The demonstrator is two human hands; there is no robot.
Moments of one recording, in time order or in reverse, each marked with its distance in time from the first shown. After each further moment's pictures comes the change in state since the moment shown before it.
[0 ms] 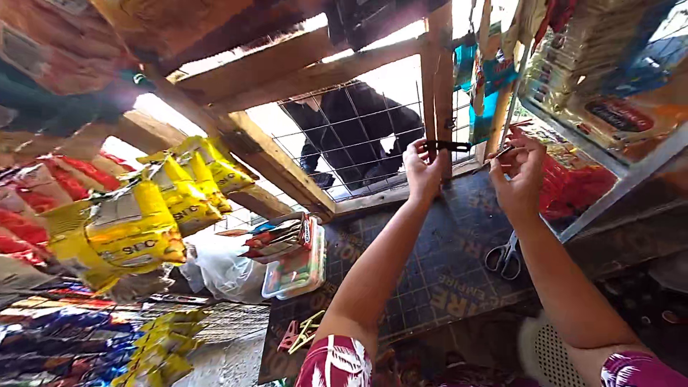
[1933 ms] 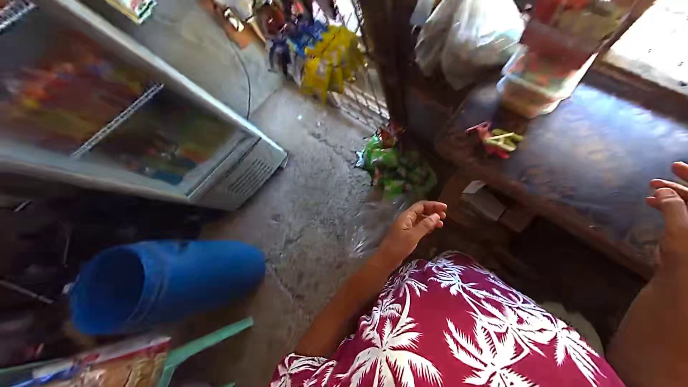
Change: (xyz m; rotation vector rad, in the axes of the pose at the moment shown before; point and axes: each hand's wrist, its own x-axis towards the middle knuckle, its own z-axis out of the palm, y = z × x) left_hand -0.498 0.016 -0.315 -0.237 0.357 -0.555; right_hand -0.174 -0.103 0.060 0.119 -0.841 0.127
